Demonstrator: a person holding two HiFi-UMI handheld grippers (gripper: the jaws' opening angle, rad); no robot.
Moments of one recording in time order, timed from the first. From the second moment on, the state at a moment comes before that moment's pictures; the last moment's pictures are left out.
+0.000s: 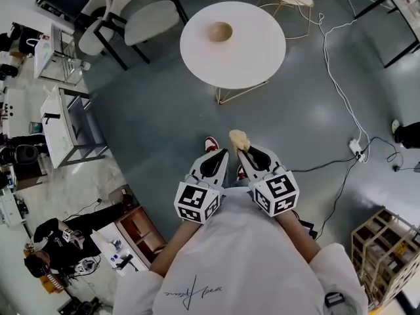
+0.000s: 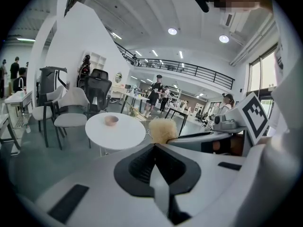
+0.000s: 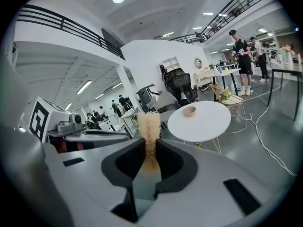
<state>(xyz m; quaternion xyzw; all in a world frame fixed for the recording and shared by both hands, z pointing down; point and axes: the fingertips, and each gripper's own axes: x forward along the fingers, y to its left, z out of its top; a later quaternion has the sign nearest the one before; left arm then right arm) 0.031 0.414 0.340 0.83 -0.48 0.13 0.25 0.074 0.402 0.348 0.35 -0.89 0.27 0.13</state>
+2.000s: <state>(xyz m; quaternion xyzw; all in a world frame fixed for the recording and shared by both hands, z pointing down) -0.139 0.230 0.339 0.84 -0.46 0.10 0.26 -0.061 0.241 0.330 0.44 -0.85 0.21 0.18</state>
